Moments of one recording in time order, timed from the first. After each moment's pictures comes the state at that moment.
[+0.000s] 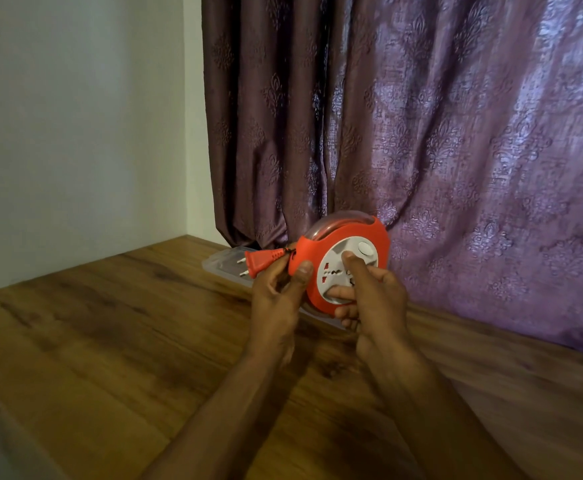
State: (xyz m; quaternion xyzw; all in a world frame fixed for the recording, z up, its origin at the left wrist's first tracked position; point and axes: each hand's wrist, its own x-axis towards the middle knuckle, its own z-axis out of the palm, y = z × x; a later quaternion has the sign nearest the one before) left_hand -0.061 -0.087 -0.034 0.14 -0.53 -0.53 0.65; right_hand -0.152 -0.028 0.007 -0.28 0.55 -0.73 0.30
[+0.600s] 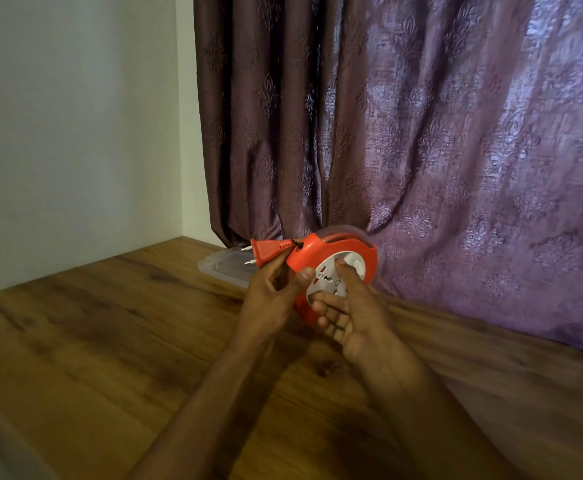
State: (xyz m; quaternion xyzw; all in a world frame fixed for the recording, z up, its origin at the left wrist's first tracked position) left_hand -0.052 -0.100 -0.033 0.15 -0.64 -0.47 0.59; right_hand -0.151 -0.030 -0.003 -0.23 0.51 -0.70 0.43
